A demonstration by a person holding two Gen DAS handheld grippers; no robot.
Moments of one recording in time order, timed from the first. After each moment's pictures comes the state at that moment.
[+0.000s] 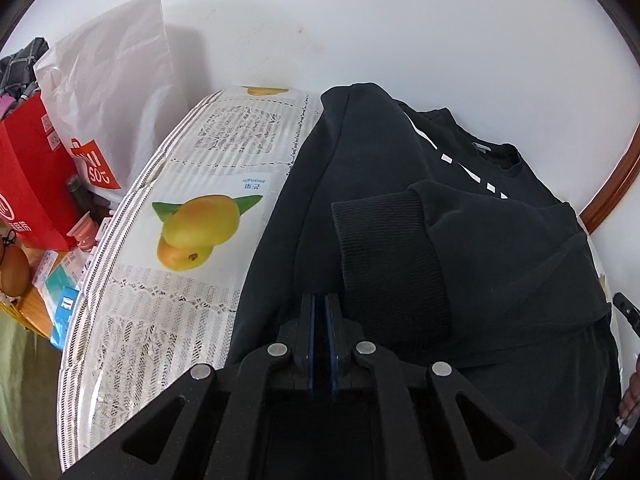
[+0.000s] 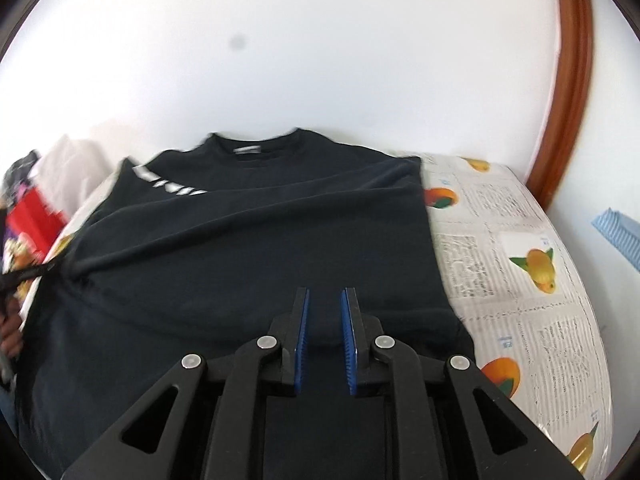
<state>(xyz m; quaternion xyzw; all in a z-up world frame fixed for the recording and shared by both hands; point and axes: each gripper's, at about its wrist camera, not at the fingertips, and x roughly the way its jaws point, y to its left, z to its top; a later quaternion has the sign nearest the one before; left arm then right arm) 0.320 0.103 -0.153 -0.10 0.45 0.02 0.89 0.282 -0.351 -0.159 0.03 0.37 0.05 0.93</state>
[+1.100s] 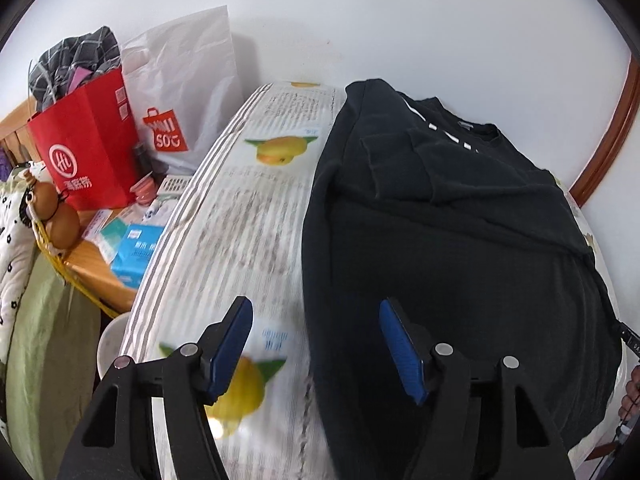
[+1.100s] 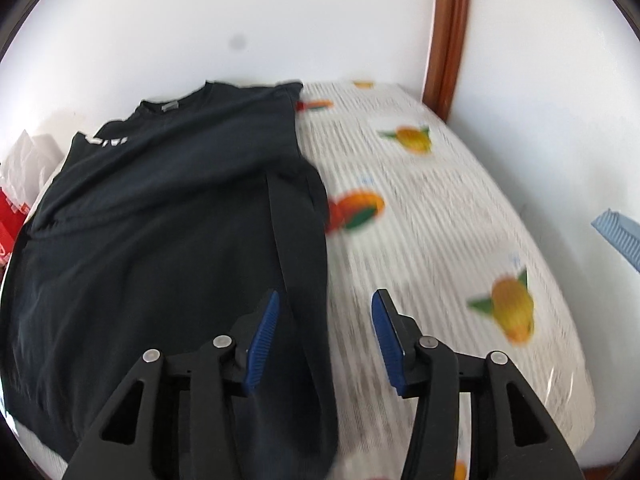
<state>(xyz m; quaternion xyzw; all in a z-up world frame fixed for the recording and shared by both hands) 0.175 0.120 -0.130 -0.08 0.45 0.04 0.89 0.136 -0.435 -0.202 0.07 0.43 -0.05 0.90</state>
